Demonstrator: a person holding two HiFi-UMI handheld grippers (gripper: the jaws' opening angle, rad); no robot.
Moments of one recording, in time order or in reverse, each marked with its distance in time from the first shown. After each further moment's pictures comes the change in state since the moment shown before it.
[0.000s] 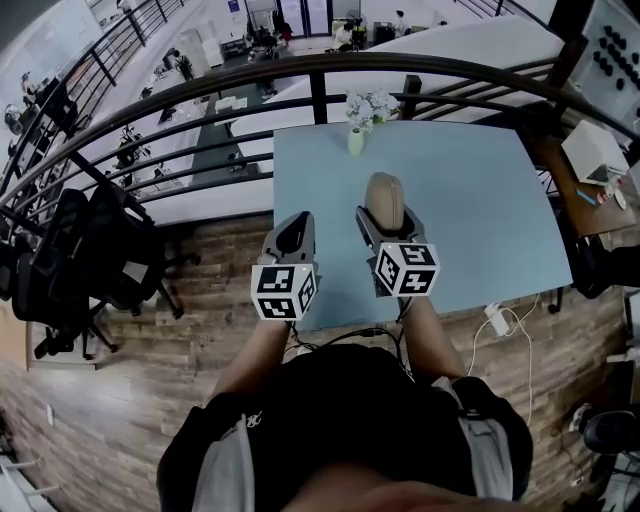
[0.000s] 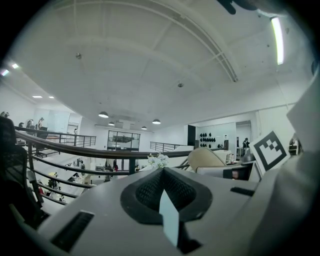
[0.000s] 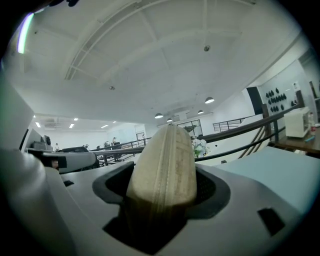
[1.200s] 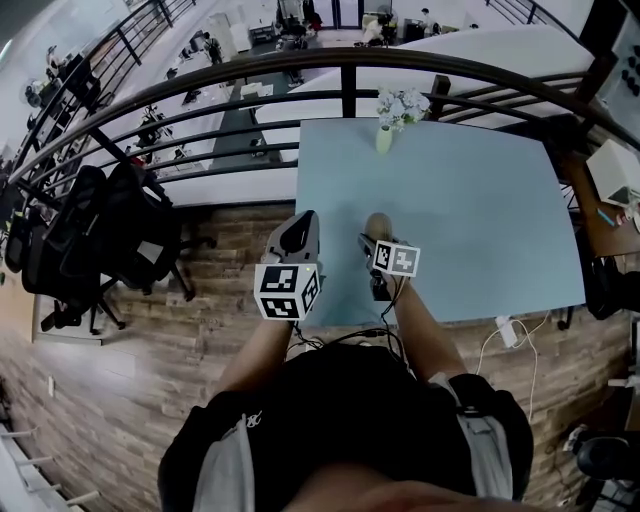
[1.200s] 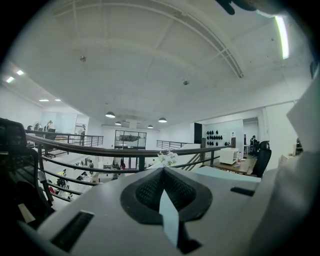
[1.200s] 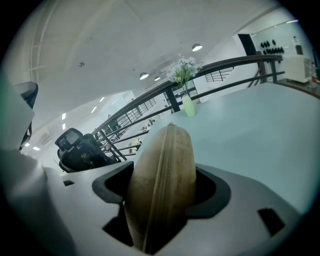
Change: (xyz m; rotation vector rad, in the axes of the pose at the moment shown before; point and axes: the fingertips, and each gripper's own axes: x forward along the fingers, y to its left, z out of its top) left arm -0.022 0.039 -0.007 -0.001 0.017 0.078; right arm 0.077 -0.014 -0.225 0.262 0.487 0.007
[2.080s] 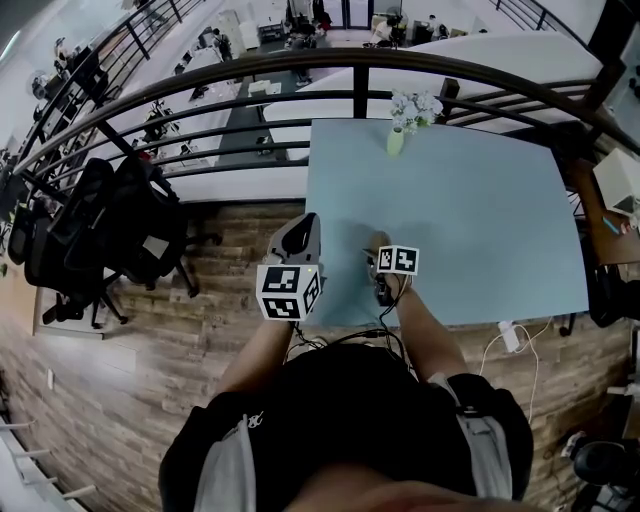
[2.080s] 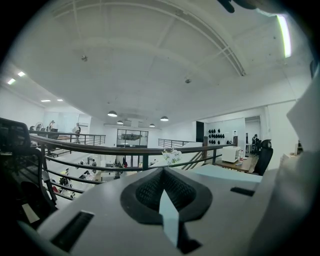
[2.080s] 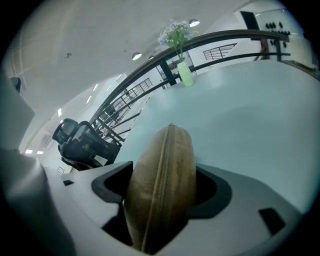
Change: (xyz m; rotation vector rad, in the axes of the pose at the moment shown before) left arm -0.009 0.022 -0.007 0.000 0.020 0.025; right arm 0.040 -0.013 -0.071 0.067 0.237 0.017
